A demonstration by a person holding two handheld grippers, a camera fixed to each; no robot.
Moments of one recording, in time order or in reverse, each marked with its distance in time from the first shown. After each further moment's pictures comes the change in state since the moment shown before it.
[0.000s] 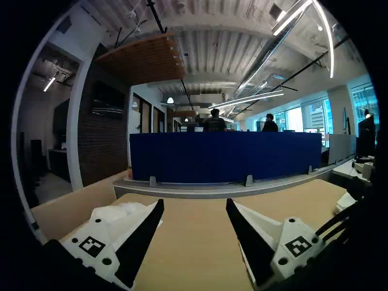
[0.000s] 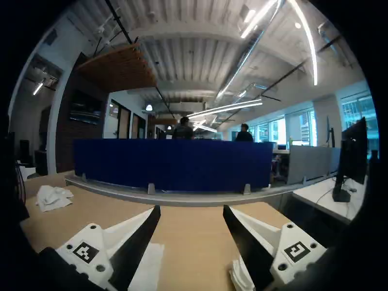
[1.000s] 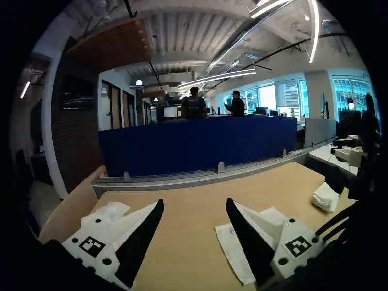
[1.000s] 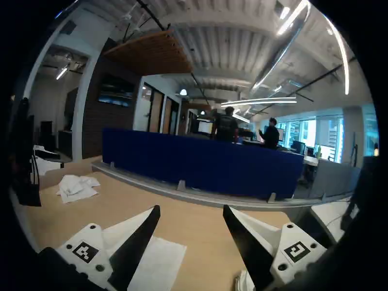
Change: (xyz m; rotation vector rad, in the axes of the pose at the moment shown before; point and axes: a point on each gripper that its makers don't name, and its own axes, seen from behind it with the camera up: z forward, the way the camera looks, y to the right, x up) left arm 0.038 0.052 0.003 -0.233 -0.178 0.079; right arm 0.056 -0.064 -0.002 0.251 -0.133 -0.110
